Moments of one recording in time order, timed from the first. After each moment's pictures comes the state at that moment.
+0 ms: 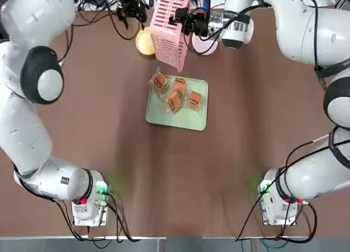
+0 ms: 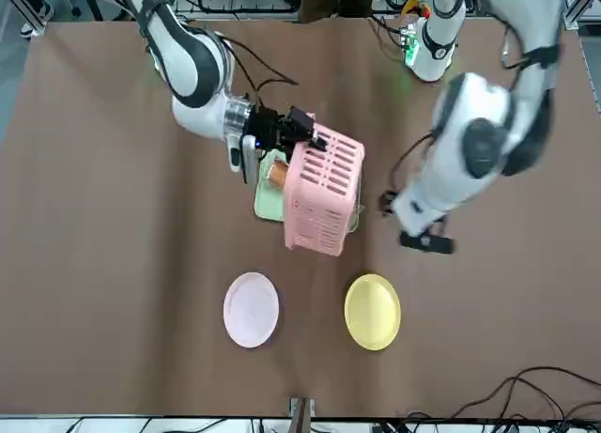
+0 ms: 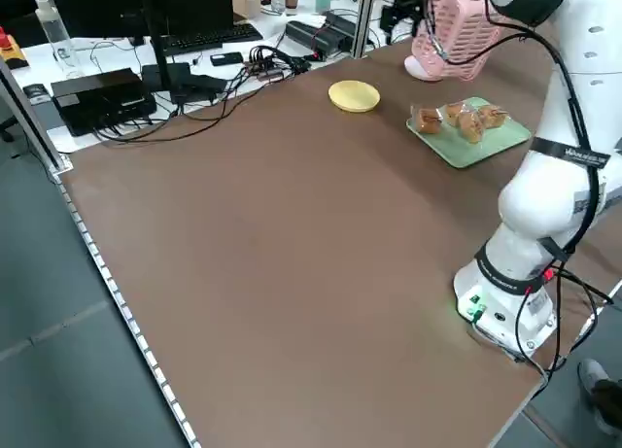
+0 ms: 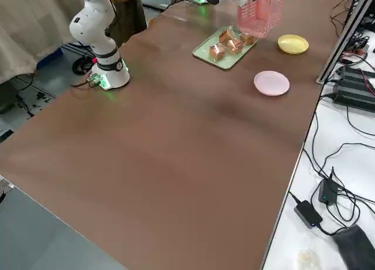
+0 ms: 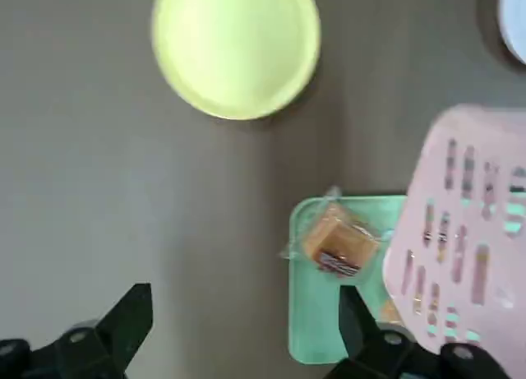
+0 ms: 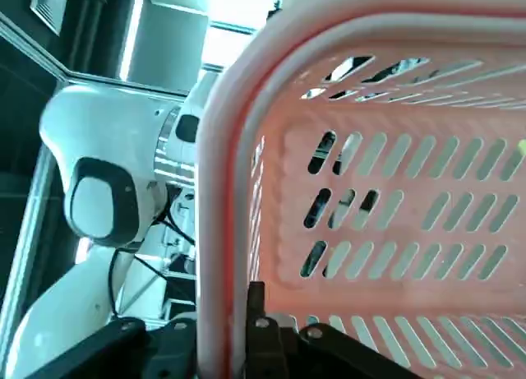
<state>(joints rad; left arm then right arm) -0.26 0.42 -0.24 -1.48 -0.01 1.83 -0.30 0.20 0.22 0.51 -1.94 2.03 2.43 -1.00</state>
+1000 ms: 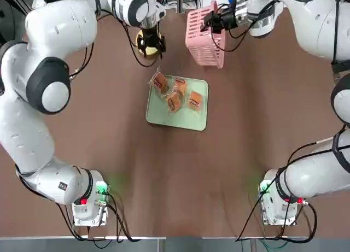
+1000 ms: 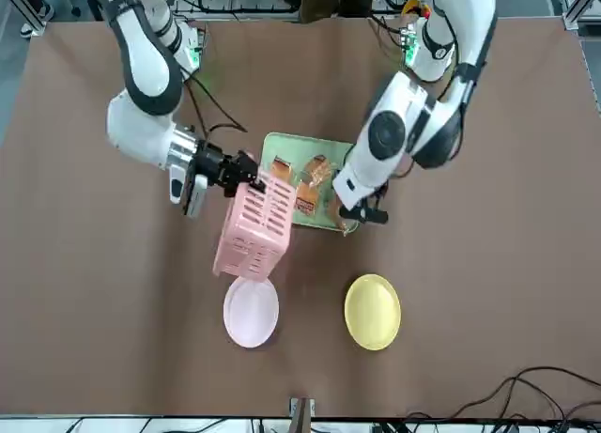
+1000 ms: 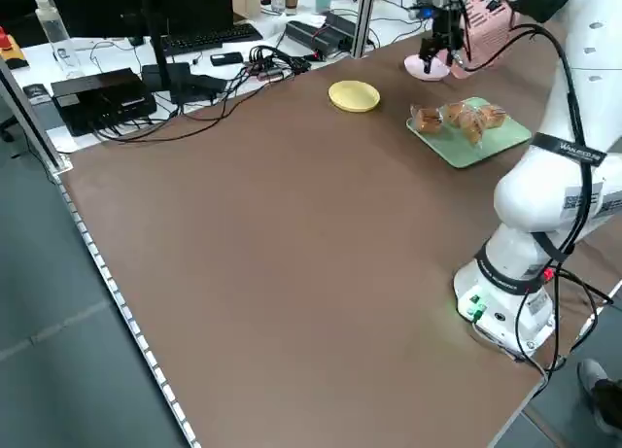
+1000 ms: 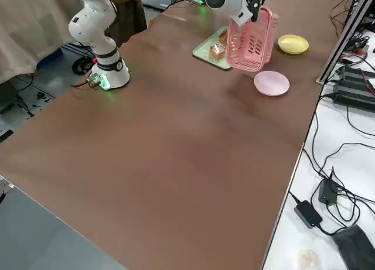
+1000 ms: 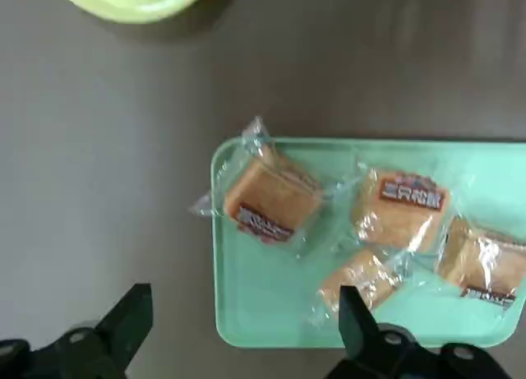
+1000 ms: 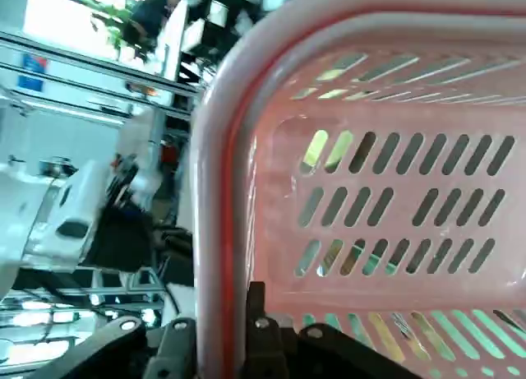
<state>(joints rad) -0.38 0.37 -0.28 -1.72 -0.01 1.96 -0.54 0.16 0.15 0.26 -2.03 1.29 2.32 -0.57</state>
